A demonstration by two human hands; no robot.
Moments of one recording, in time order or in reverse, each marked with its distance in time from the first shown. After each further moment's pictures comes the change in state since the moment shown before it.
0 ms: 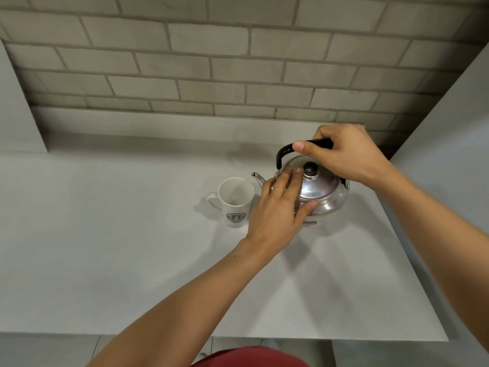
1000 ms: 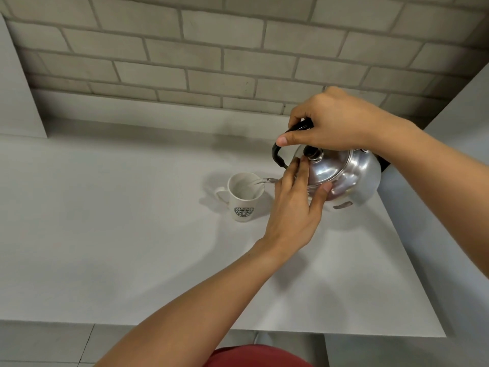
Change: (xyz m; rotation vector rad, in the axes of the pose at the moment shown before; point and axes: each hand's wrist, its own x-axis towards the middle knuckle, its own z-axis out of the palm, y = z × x) left_hand -0.004 0.017 -0.009 -0.530 0.067 -0.125; right_hand 0.042 -0.083 -0.021 -0.368 -0.315 -0.295
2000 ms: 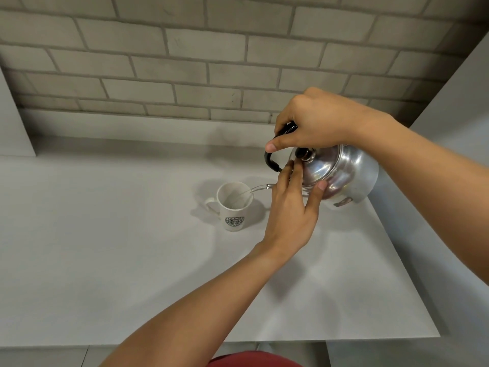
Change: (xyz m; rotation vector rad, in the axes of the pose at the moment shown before) left_hand 0.010 0.018 0.011 -0.118 0.030 0.007; right_hand 0.007 0.012 -0.011 -0.012 -0.036 0.009
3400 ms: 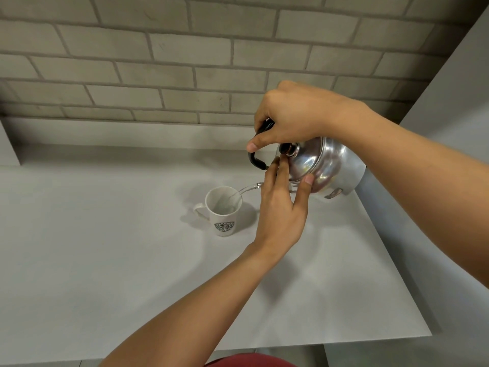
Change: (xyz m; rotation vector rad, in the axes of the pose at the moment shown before) left_hand 0.010 0.007 0.006 -0.111 0.064 -0.004; right_hand 0.012 -0.004 -0.013 -0.065 -0.034 -0.055
